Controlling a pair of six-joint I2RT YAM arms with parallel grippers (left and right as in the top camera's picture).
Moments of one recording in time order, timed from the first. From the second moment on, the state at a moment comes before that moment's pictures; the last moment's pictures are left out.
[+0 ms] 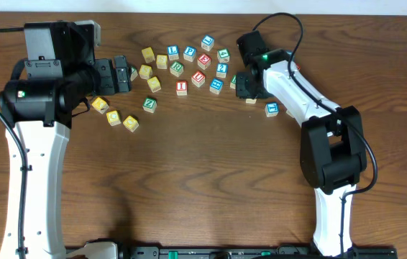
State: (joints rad) left arm 0.03 1.43 1.58 -1.00 0.19 -0.07; right arm 0.36 2.21 1.74 -0.83 0.09 0.39
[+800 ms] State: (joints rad) left arm 0.03 1.43 1.58 -1.00 0.19 -0.07; right arm 0.36 2.20 1.69 -0.79 0.05 0.39
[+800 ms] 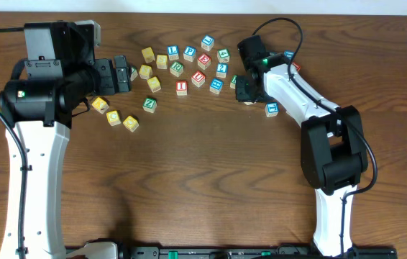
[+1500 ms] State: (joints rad) left arm 0.03 1.43 1.58 -1.00 0.19 -0.07; right arm 0.36 2.20 1.77 -0.82 0.03 0.35
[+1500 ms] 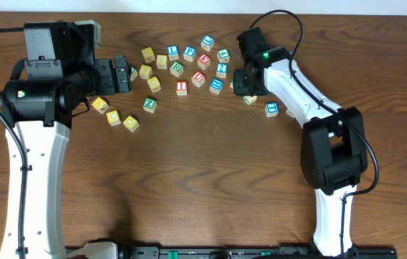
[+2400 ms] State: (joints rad) left arm 0.03 1.43 1.58 -1.00 0.19 -0.07; right arm 0.39 2.20 1.77 -0.85 0.03 0.26
